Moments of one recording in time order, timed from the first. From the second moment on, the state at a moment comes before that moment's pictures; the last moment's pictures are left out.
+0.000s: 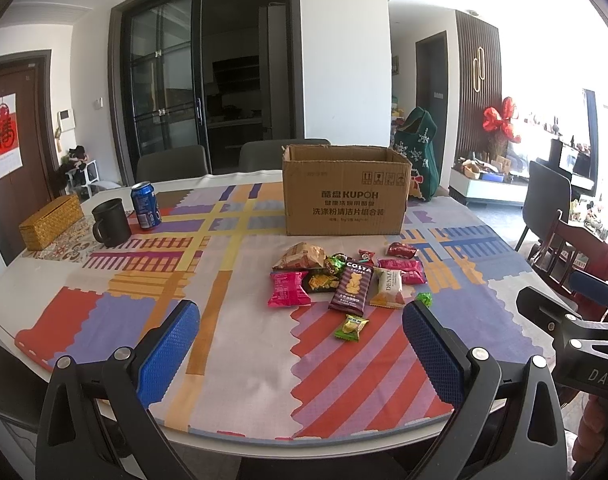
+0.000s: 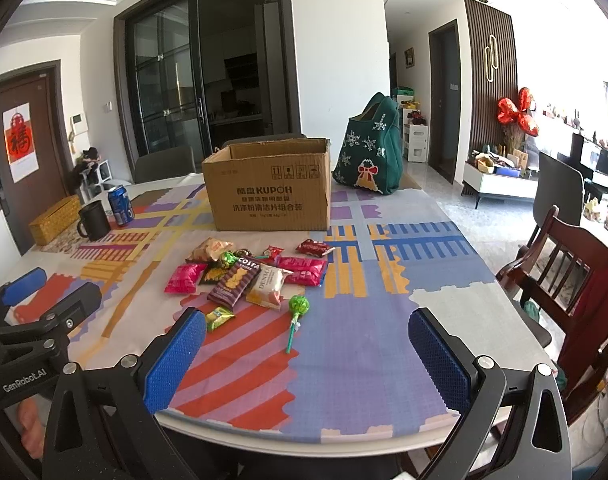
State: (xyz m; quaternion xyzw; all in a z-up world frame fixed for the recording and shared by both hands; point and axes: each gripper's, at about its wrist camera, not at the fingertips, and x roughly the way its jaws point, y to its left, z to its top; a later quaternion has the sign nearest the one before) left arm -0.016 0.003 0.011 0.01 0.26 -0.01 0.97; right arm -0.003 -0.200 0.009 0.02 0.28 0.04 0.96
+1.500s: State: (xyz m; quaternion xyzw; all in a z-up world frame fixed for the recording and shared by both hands) left arm 0.047 -0.017 -0.033 0.04 0.36 -0.05 0.93; right arm 0.051 -0.194 -0.036 0.02 0.37 0.07 0.92
